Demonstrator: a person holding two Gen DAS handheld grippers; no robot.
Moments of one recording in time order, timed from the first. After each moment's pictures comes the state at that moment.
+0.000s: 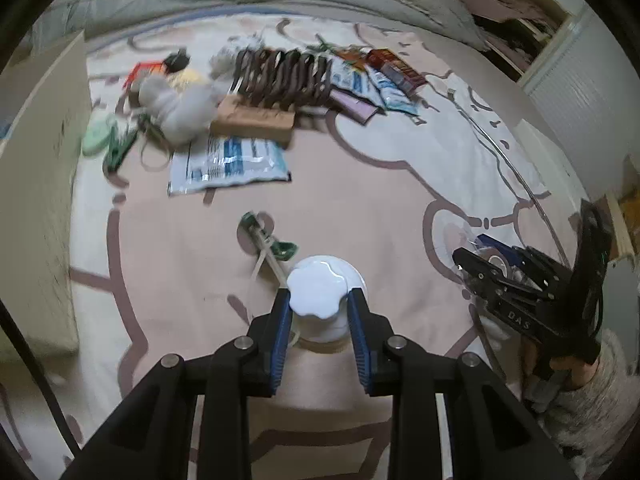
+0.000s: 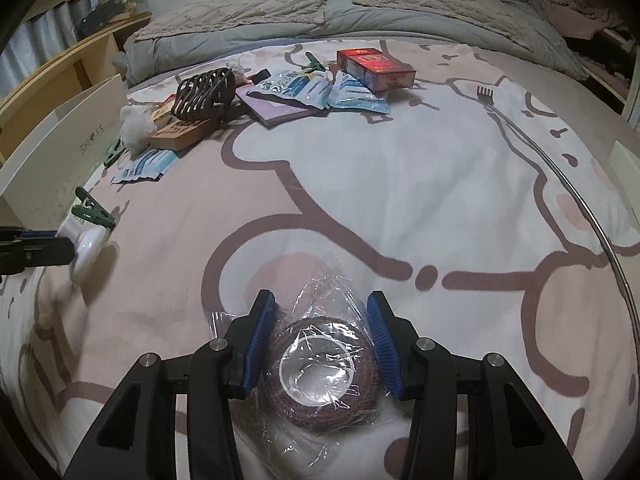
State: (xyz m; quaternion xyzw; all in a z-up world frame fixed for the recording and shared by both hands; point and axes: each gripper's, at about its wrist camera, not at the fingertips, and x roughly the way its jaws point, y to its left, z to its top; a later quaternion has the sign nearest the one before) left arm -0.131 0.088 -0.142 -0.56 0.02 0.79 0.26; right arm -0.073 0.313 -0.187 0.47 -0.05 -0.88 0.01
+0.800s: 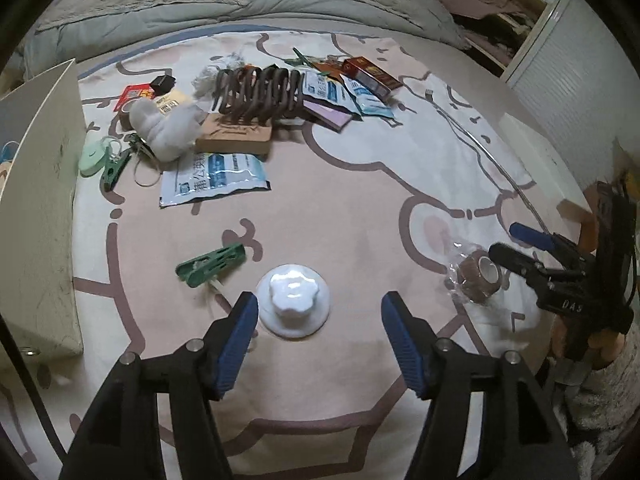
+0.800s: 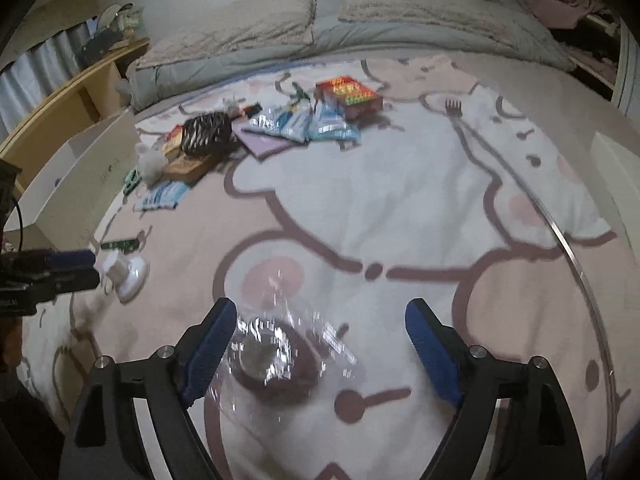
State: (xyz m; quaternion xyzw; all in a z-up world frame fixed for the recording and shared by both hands) left arm -0.111 0.094 -0.127 -0.53 0.04 0.80 0.28; right arm -0.044 0.343 -0.149 0.46 -0.09 -0.89 0.02
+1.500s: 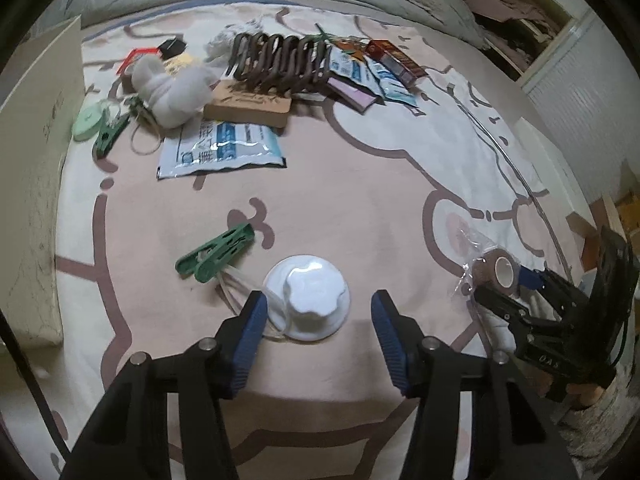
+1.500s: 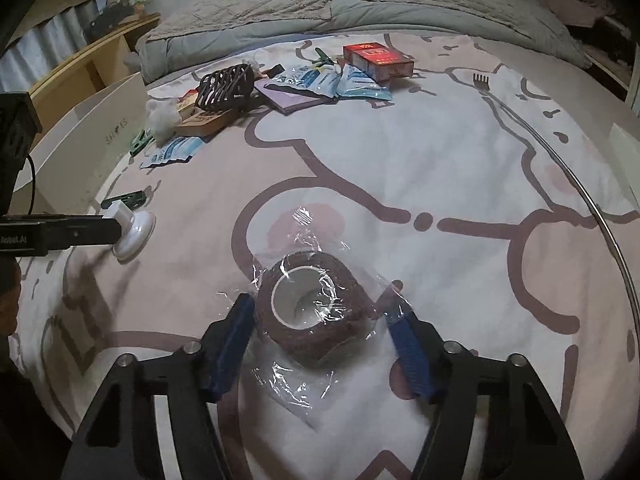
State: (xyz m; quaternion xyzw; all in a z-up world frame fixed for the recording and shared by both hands) left arm -0.125 0.092 -0.147 -0.56 0.02 0.79 0.27; right arm -0.036 0.315 -0.176 0.48 -0.07 -0.88 0.03
